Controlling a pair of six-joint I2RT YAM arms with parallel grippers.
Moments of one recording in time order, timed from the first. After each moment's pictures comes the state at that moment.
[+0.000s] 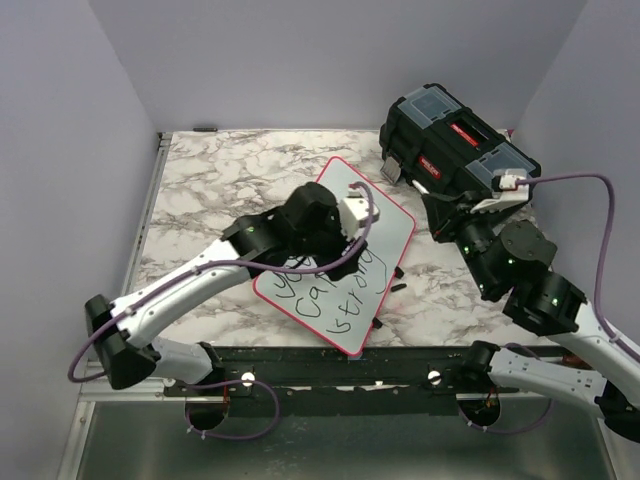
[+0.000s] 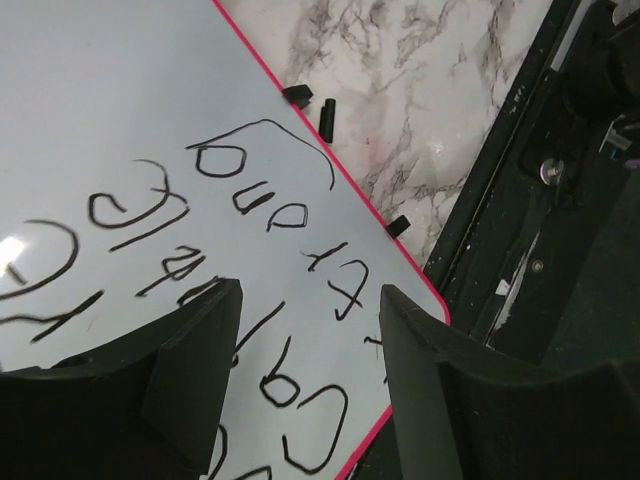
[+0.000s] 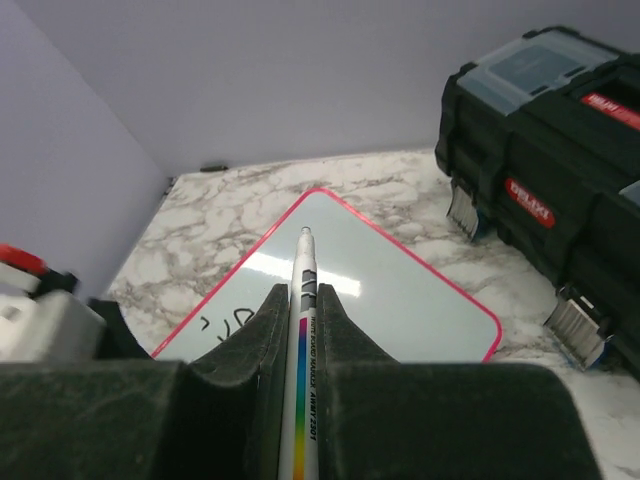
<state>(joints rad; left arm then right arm) -0.91 1.27 1.36 -0.71 0.22 0.02 0.96 0.77 1.07 -0.29 0.69 0.32</state>
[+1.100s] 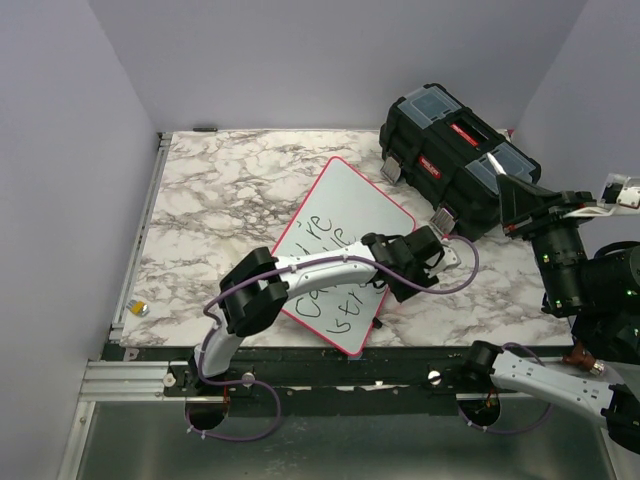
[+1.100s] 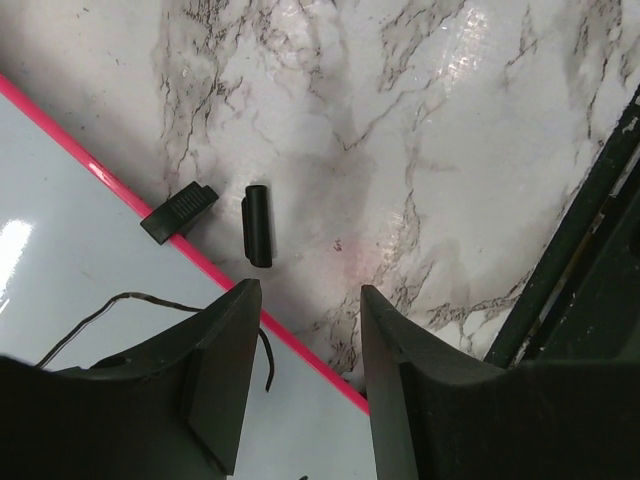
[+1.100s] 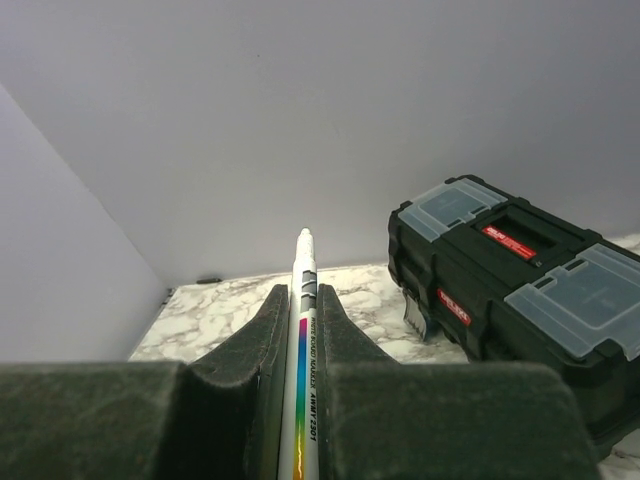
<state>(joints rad) -1.16 2.05 1.70 -0.63 0.05 0.04 0.96 0.63 1.26 -0.27 0.77 0.07</state>
